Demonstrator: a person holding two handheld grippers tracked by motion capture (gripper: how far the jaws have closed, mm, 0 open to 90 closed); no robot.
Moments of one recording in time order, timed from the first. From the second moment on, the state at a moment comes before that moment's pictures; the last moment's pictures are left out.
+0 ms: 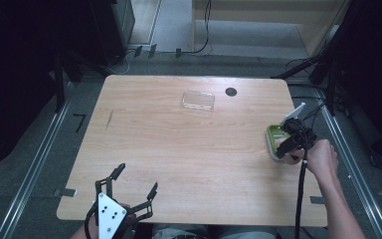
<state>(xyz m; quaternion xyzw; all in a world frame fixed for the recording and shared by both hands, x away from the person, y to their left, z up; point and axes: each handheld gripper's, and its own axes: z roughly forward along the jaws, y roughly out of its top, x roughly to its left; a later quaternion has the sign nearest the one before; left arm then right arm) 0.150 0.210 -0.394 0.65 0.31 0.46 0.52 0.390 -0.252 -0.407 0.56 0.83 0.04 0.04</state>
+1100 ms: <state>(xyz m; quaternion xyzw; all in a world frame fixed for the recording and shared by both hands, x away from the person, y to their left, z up) 0.151 0.210 -0.394 0.65 0.31 0.46 0.52 0.422 -0.260 -0.409 0.59 0.81 0.06 0.04</state>
